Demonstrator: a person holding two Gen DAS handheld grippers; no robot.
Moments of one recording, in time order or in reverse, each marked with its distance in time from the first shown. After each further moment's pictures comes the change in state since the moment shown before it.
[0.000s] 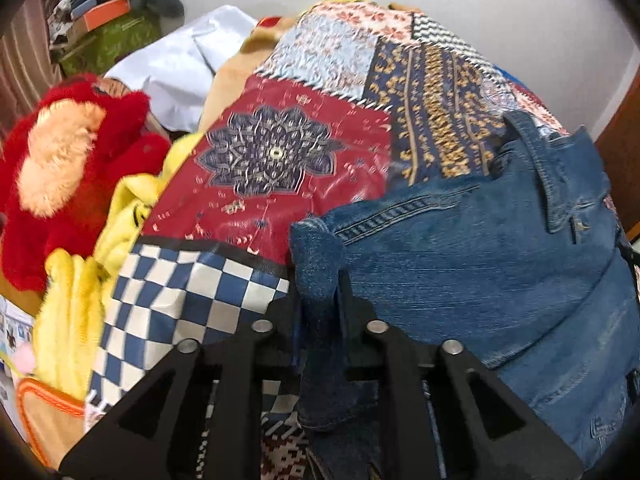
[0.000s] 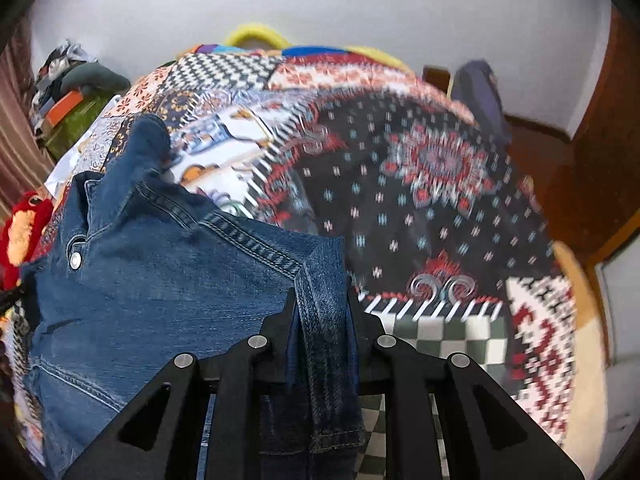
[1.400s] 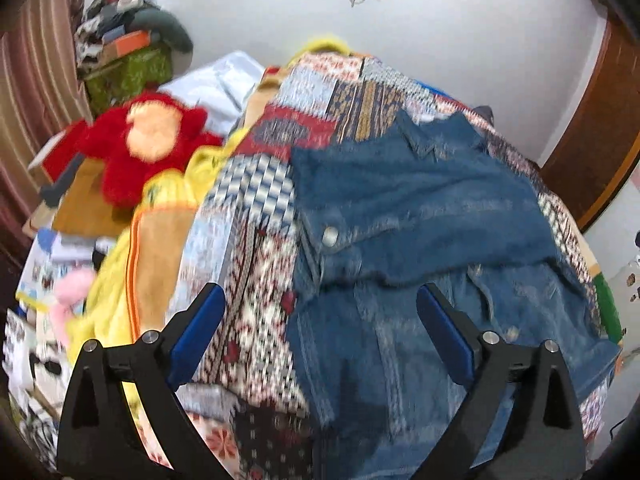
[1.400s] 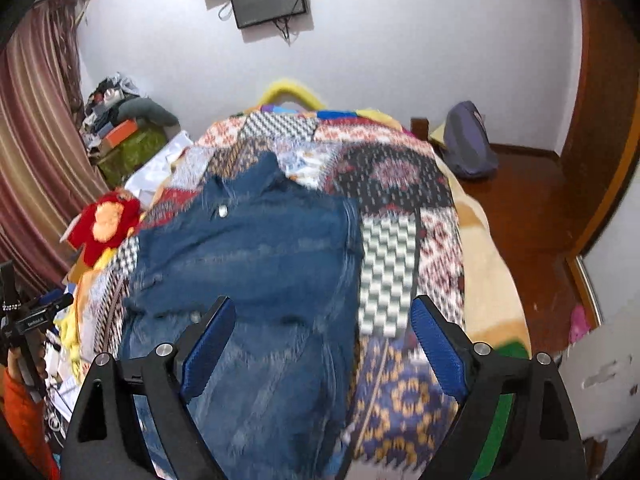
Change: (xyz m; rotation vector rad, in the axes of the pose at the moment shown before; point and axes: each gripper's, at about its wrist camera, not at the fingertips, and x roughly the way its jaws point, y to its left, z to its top) left arm -0.221 -0.001 -0.159 0.037 -0.118 -0.046; right arm -0.282 0.020 -0.157 -0.015 -0.177 0.059
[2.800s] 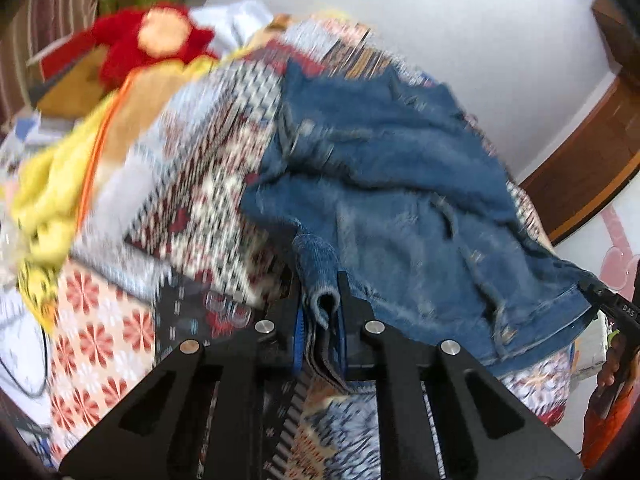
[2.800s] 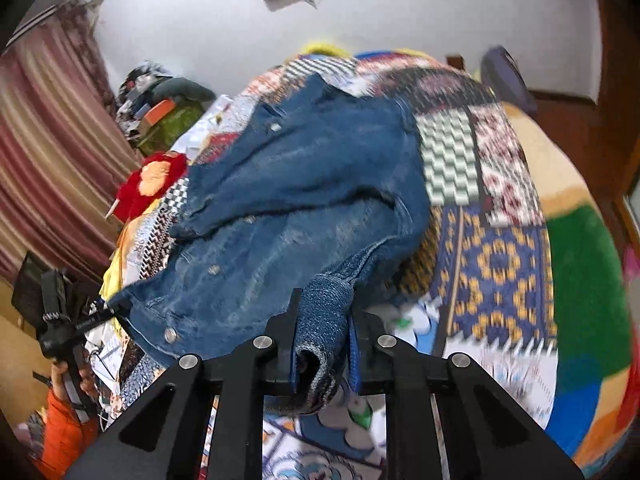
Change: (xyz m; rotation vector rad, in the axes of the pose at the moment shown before) left arm -0.016 -0.002 -0.092 -0.183 0.015 -0.173; right arm 0.006 0.028 -0.111 0.046 0.085 0.211
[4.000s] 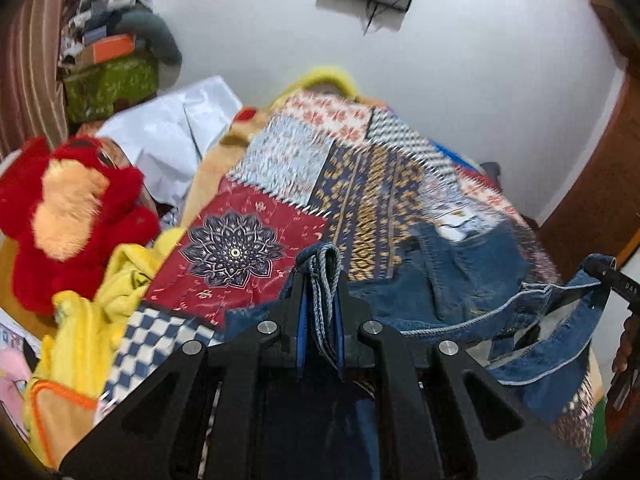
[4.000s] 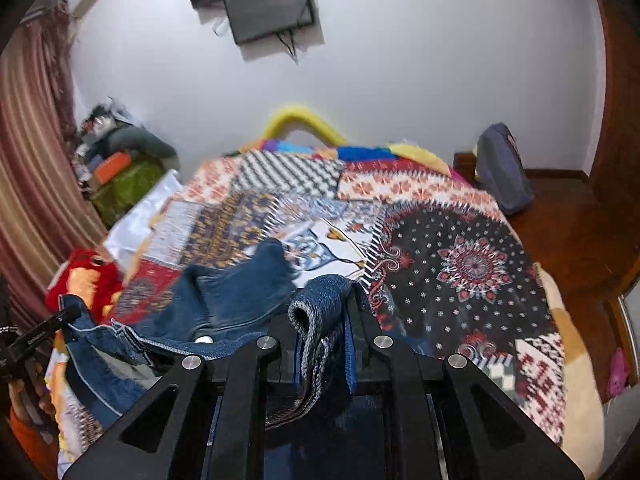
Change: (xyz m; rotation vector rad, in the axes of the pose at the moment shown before) left arm 0.179 -0.032 0.273 0.090 -0.129 0.090; right arm 0.181 -0.024 0.290 -0.032 -0.178 -0.162
